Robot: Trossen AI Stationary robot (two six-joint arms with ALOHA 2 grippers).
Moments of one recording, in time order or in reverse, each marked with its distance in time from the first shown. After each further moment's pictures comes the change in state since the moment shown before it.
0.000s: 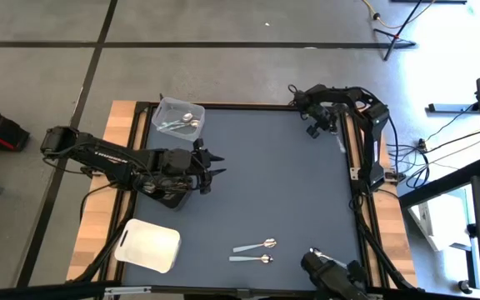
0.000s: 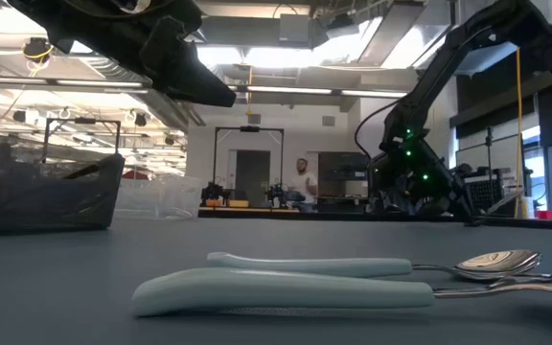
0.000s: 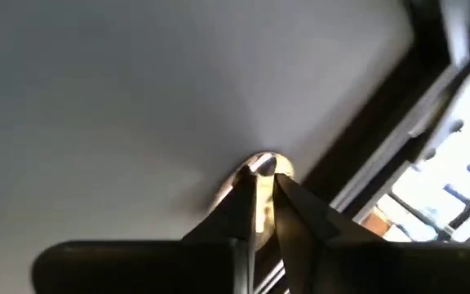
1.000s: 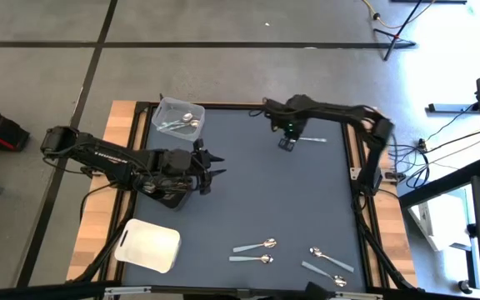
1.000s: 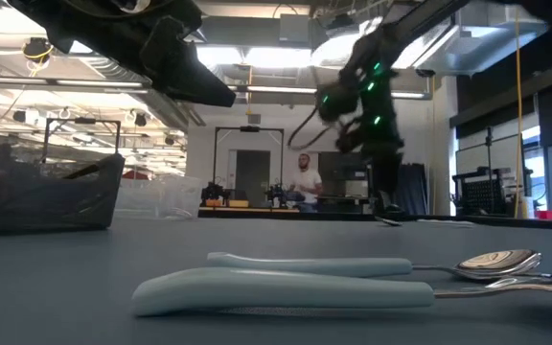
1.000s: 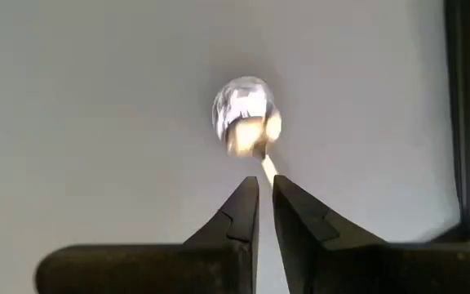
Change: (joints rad) left arm -0.007 0.000 0.000 -0.004 0.000 0.000; right arm 0.431 -0.174 0.156 -0.013 -0.280 -0.183
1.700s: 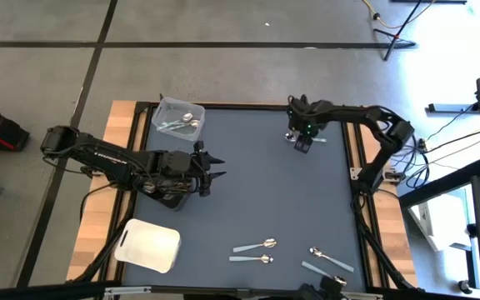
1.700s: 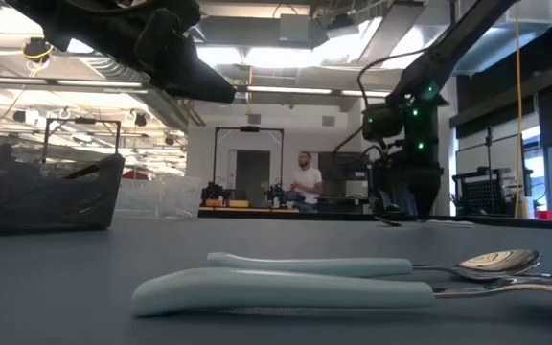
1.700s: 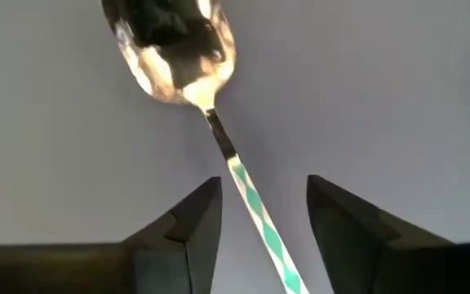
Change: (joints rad) left arm -0.020 0.000 0.000 0.015 0.000 0.001; right arm -0.189 -0.181 -0.420 0.380 -0.085 -0.239
